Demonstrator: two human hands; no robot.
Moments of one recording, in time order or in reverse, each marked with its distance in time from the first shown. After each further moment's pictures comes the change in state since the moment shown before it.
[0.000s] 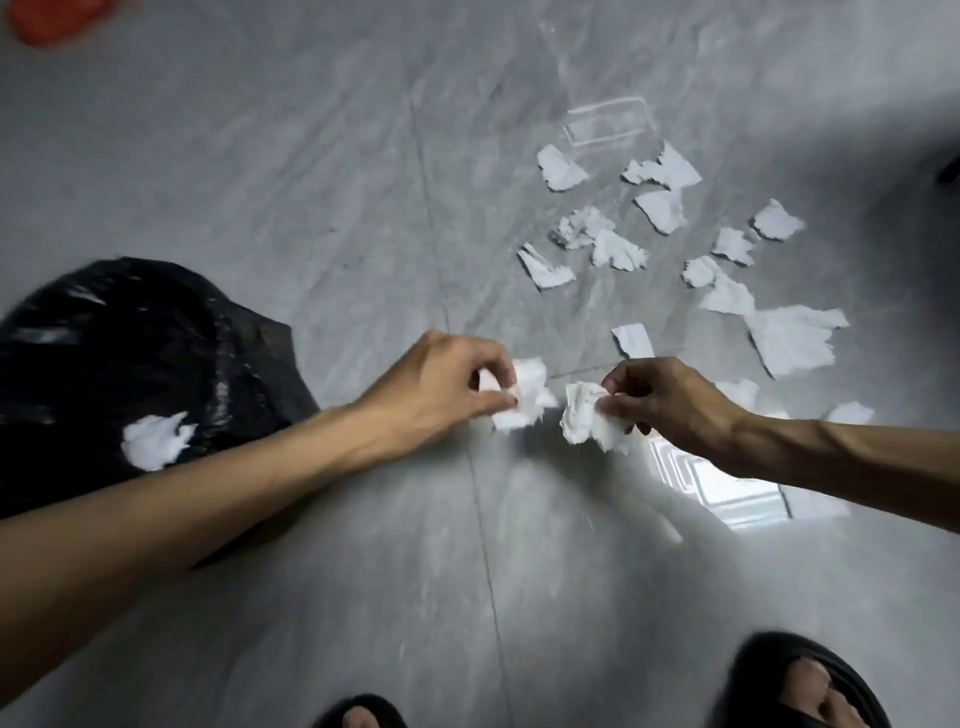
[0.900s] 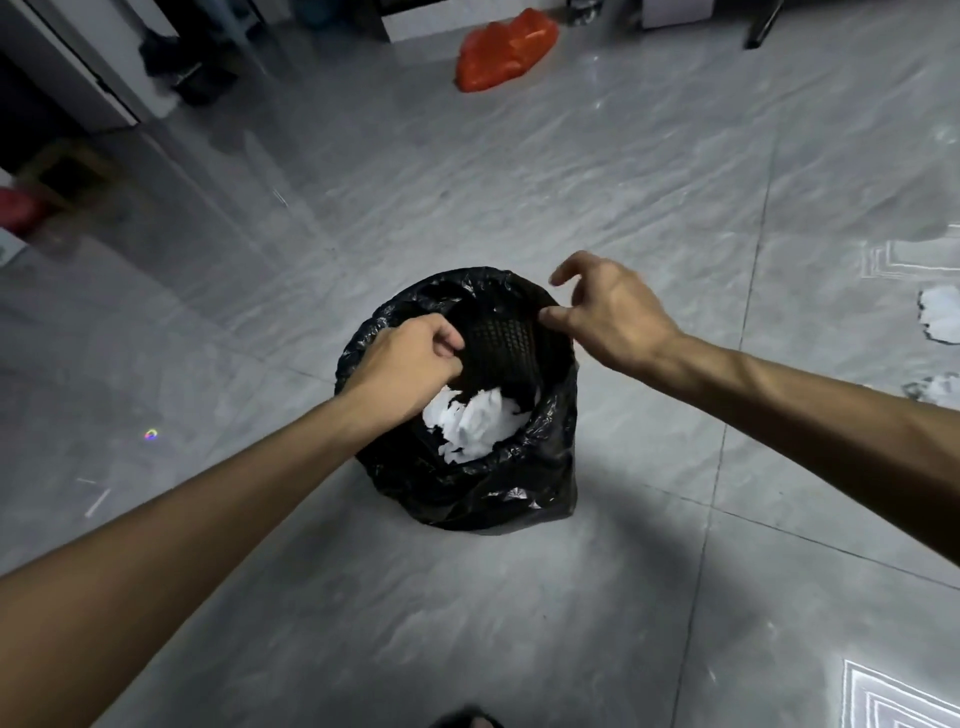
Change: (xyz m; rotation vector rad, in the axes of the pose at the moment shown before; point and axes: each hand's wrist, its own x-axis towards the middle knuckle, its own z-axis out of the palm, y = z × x) left_hand -0.147 -0.118 -0.135 -0.008 0.578 -0.885; right_hand 0.098 -0.284 0.178 -0.306 -0.100 -0.592
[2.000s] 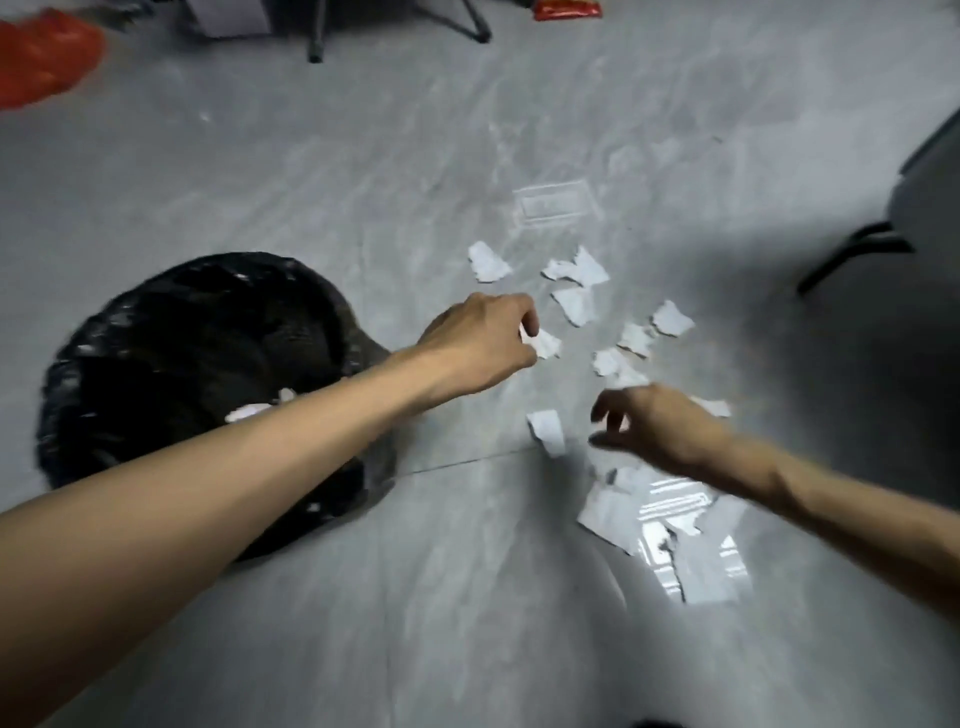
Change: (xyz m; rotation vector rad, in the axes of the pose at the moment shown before) left_hand -0.073 0.311 0.209 0.100 -0.539 0.869; right_hand -0.281 0.250 -0.185 -0.415 -0.102 0.602
